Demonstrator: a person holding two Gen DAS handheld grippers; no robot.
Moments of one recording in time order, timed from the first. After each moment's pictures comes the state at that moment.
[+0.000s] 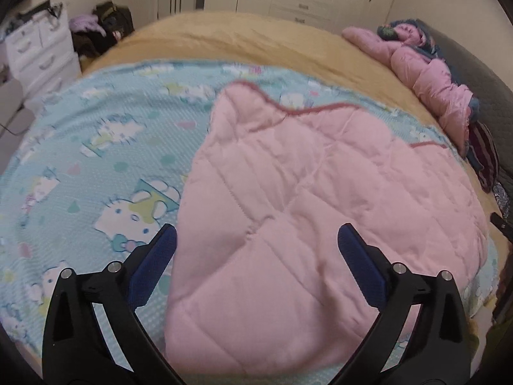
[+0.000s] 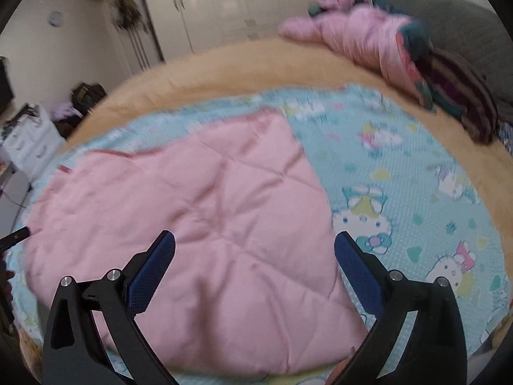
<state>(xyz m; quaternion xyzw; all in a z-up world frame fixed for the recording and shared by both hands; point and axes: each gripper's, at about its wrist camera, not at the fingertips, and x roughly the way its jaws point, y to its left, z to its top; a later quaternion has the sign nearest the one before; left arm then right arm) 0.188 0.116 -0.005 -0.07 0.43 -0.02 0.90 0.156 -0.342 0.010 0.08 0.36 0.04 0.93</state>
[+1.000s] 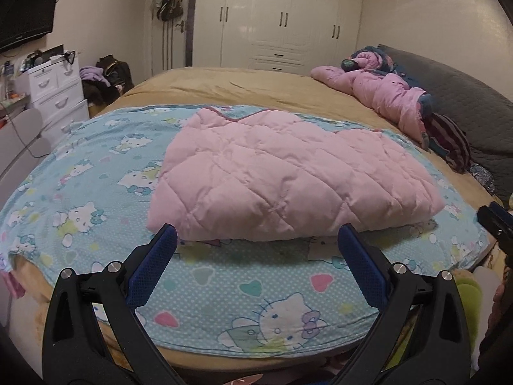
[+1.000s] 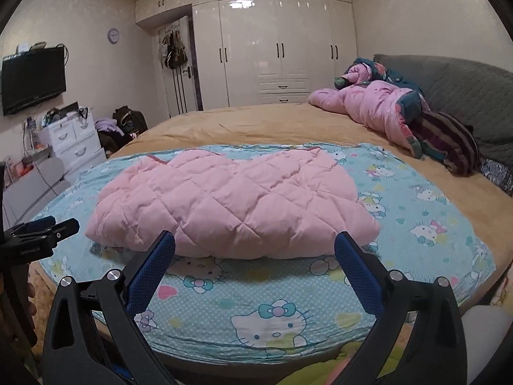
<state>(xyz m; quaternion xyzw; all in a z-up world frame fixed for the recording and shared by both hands) -0.012 0.039 0.014 -0.04 0.31 -0.04 0.95 -0.052 -0.245 0.040 0.03 0.25 0.07 0.97</state>
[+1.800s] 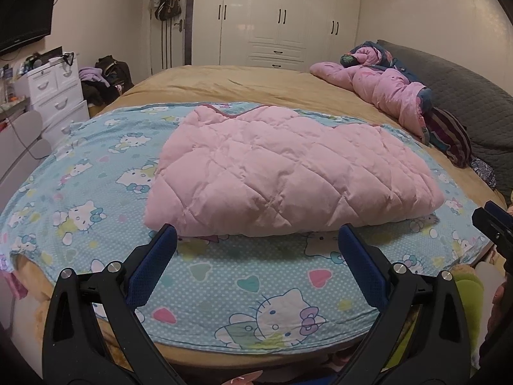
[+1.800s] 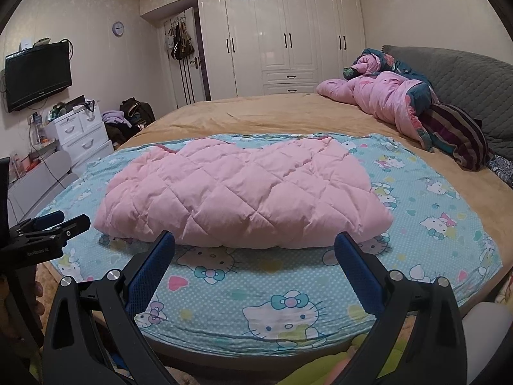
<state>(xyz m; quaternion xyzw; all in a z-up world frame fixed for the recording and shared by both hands) -0.013 0.032 0.011 -0.03 0.32 -0.03 0.95 -0.050 -0.241 0.035 0.04 0.27 0.08 0.96</state>
